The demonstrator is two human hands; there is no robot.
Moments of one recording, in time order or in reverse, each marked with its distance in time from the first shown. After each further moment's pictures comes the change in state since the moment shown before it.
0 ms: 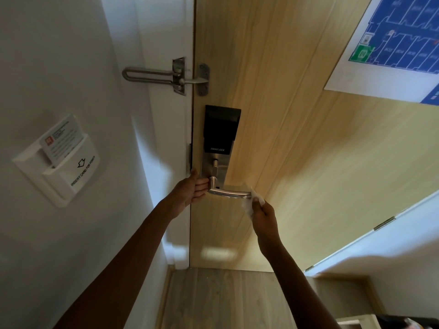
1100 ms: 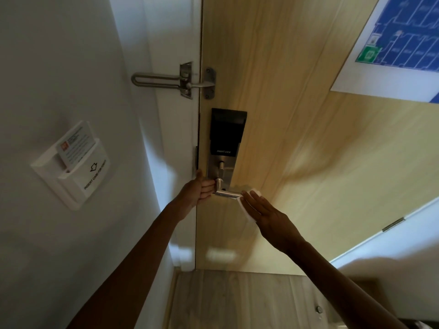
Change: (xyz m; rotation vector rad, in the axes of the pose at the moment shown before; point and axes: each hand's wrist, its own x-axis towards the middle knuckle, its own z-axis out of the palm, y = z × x) left_hand 0.012 -0.008 -0.005 0.034 0.026 0.011; right_hand 0.021 0.013 -0.042 -1.332 -0.418 -0.879
